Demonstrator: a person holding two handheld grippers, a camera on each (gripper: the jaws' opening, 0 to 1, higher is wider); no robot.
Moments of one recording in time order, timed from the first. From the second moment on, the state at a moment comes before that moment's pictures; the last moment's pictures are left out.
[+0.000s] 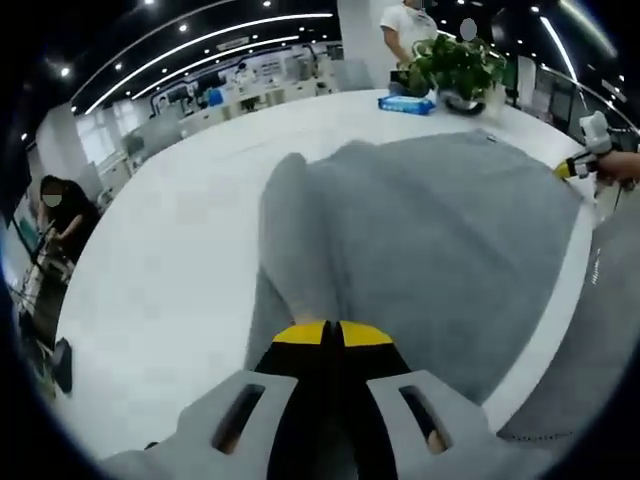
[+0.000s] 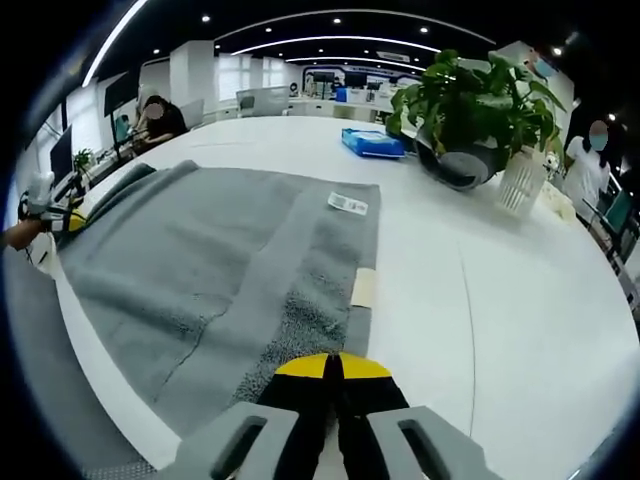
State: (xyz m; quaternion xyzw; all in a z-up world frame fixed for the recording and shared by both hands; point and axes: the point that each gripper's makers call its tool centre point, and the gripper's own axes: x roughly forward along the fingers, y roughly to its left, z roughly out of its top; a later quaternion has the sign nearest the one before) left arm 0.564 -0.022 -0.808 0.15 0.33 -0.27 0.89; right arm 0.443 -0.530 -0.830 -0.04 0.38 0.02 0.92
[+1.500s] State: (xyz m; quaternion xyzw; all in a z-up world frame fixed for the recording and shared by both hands) left arm 0.688 0.010 -0.818 0.17 0.32 -0.17 0.92; right arm 0.444 -0.531 -0.831 -0.04 0.39 0.00 0.92
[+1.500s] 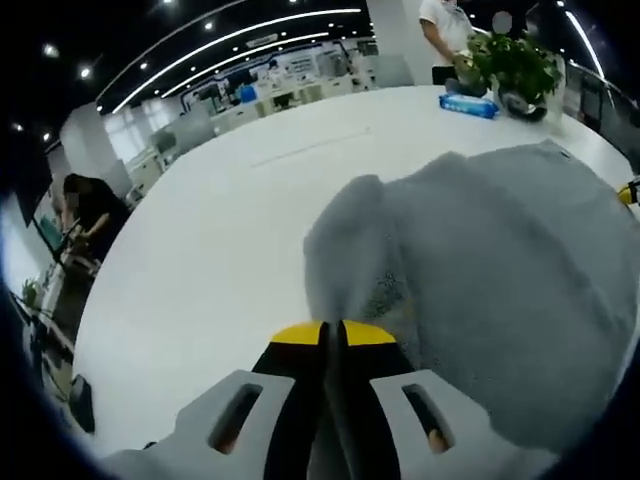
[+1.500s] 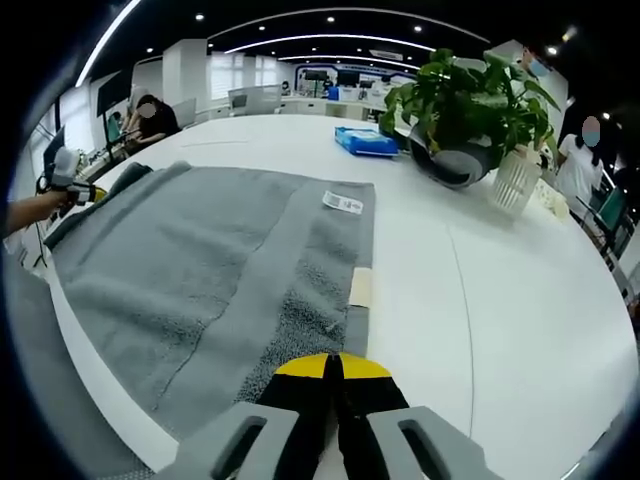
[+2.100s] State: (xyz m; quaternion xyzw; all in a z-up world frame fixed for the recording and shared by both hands) left arm 0.726 0.045 -0.825 0.20 0.33 -0.13 0.91; right arm 0.446 -0.533 -0.833 -0.04 0.40 0.01 0.92
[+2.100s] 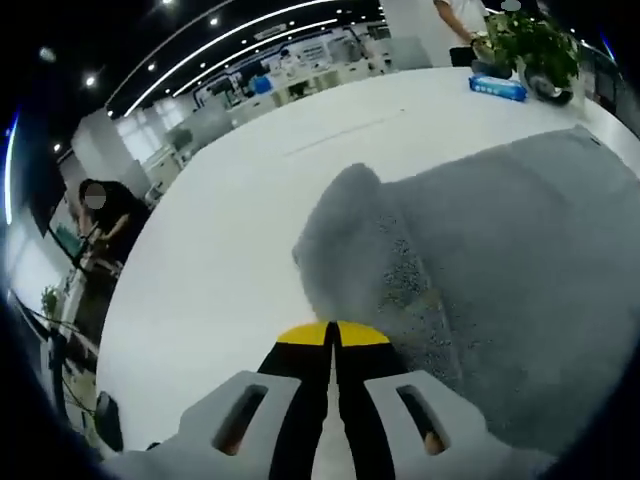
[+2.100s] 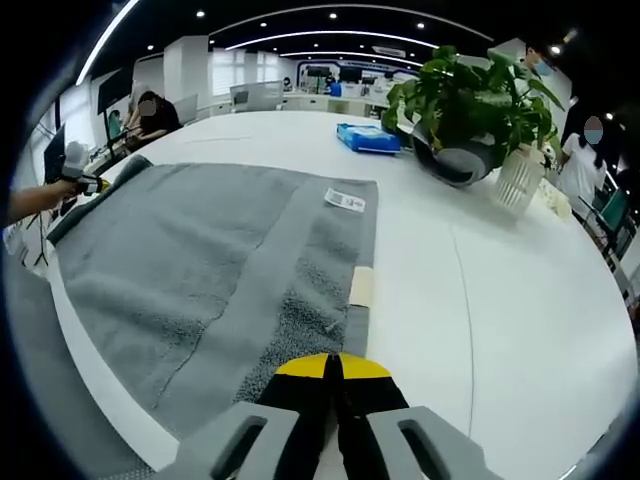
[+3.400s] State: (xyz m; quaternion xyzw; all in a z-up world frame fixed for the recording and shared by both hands) left arm 0.861 0.110 -0.827 0.28 0.37 -0.11 0.88; right arm 0.513 -0.549 -0.834 -0.08 0.41 0.01 0.91
